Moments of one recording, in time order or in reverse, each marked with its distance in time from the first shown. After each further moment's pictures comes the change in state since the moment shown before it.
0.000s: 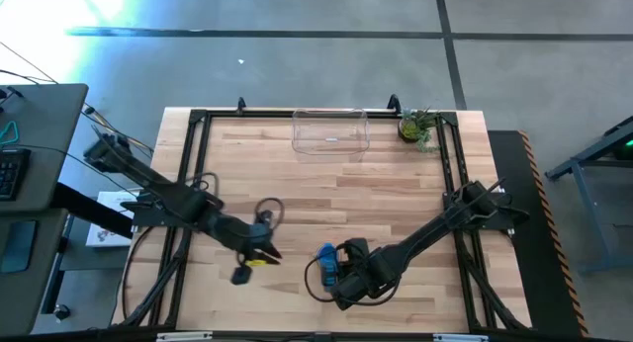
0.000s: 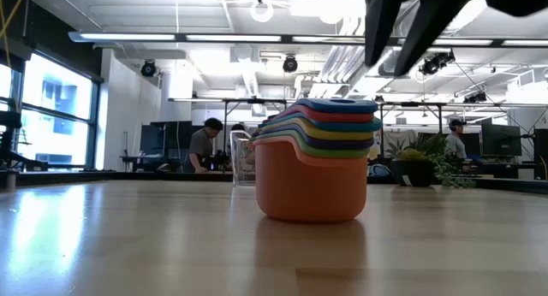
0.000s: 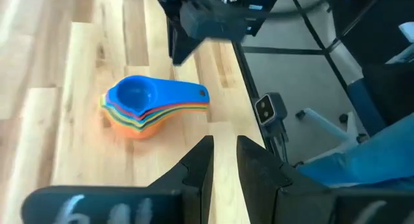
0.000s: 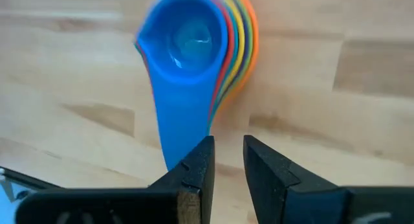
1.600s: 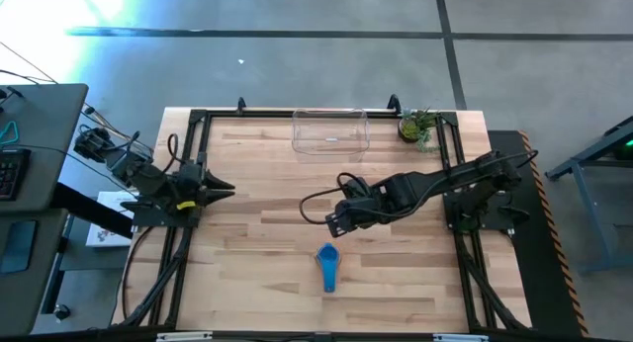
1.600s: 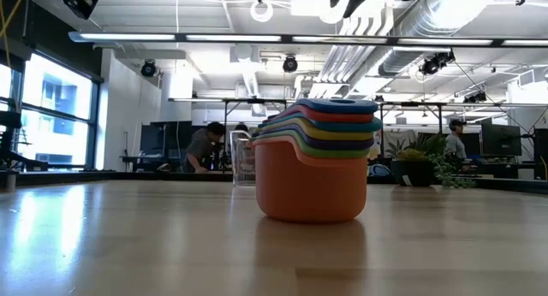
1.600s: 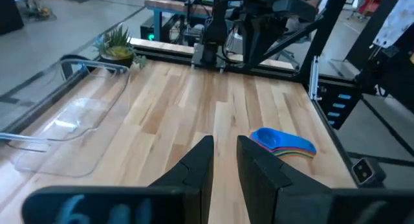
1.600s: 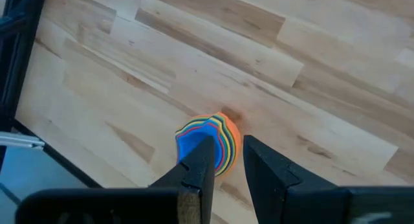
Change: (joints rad) left arm -0.024 -0.863 -0.391 -0.143 -0.497 0.089; right arm -0.288 -0.297 0.000 -0.146 -0.079 -0.638
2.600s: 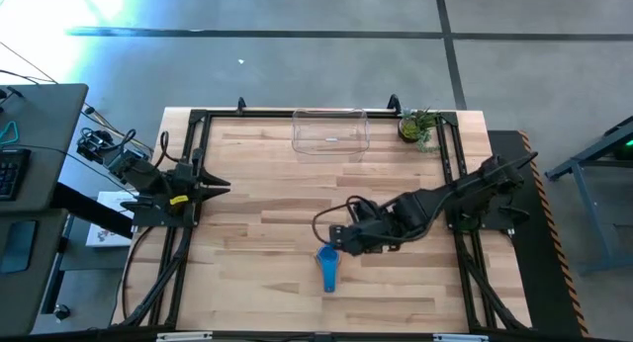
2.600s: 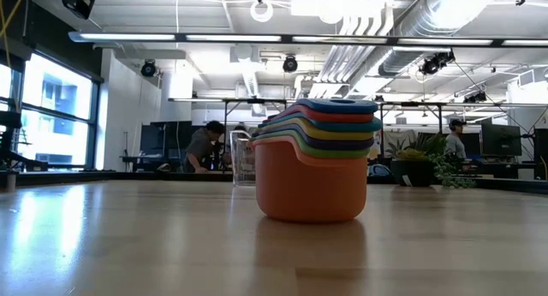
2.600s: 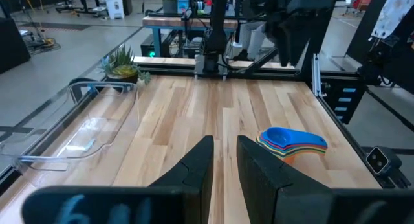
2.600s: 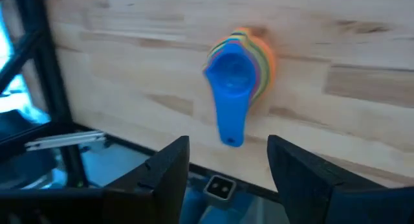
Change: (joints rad) left arm 0.000 -0.102 -0.038 -0.007 -0.001 0.138; right arm 0.129 0.002 0.000 0.067 -0.092 0.498
